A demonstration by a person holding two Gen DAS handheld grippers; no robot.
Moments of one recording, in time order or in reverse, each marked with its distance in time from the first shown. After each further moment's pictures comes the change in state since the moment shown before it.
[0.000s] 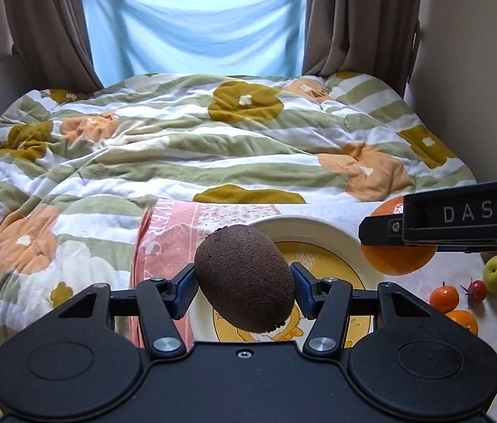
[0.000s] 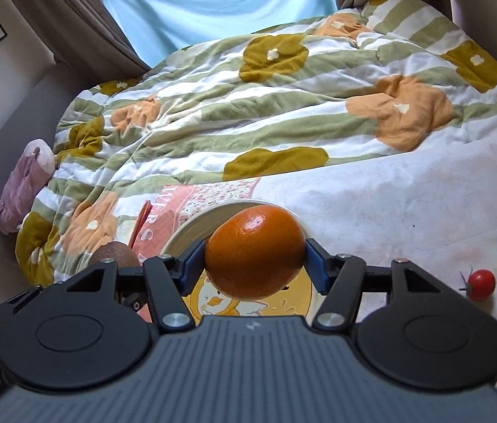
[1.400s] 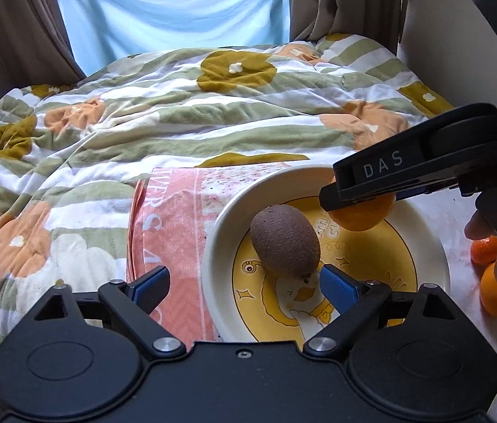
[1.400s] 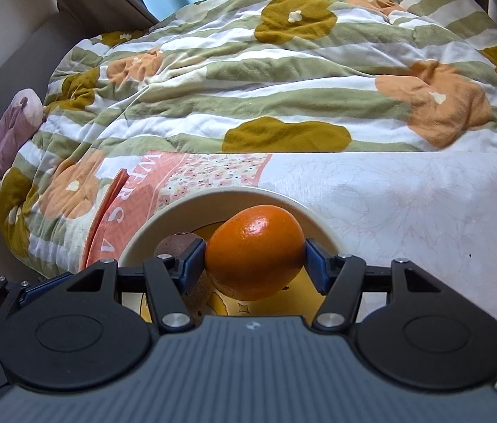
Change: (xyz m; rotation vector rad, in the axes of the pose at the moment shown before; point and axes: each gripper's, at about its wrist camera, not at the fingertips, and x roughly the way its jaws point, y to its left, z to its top) left arm 0.036 0.018 -0.020 0.085 0.067 0.015; right arm 0.092 0.009 0.004 -0.152 0.116 -0.005
